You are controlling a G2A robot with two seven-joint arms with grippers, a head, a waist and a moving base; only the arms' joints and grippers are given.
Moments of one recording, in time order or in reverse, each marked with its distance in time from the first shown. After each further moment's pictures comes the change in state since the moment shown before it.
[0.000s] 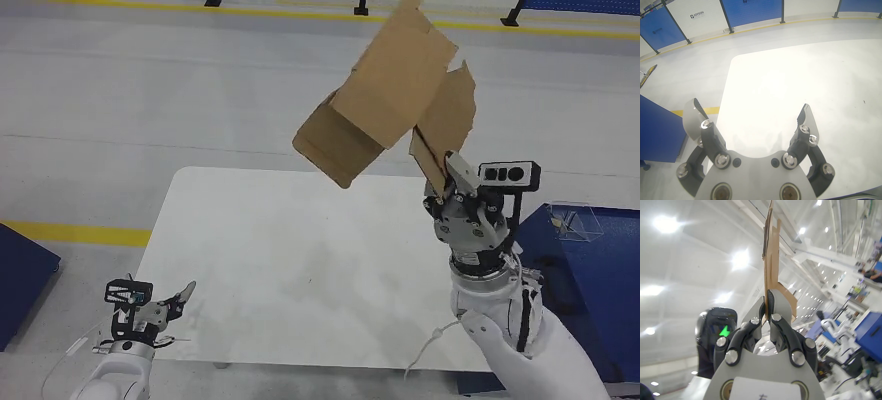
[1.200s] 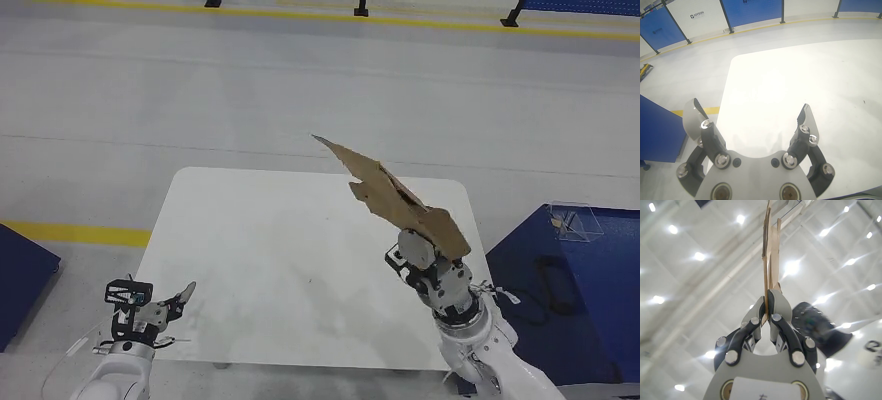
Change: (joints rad) left arm 0.000 0.000 0.000 0.000 0.000 0.000 0.000; right arm -0.230 -0.070 -0.025 0.102 0.613 0.438 0.467
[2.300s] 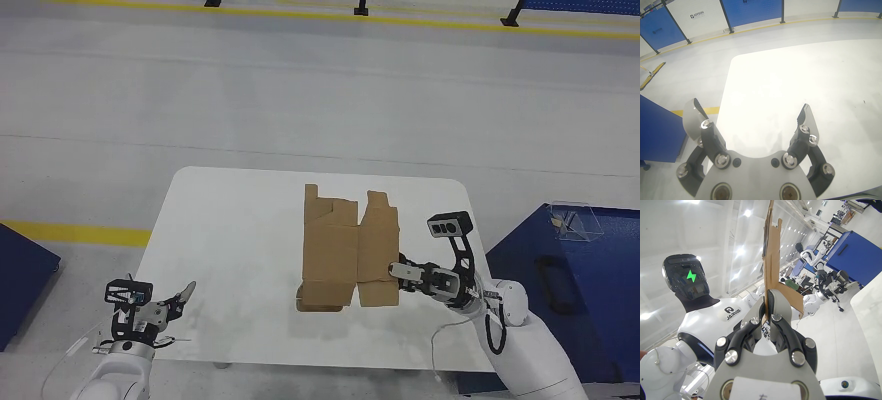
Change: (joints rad) left arm 0.000 0.000 0.000 0.000 0.000 0.000 0.000; right arm 0.205 -0.033 0.059 0.413 -0.766 -0.559 0.392
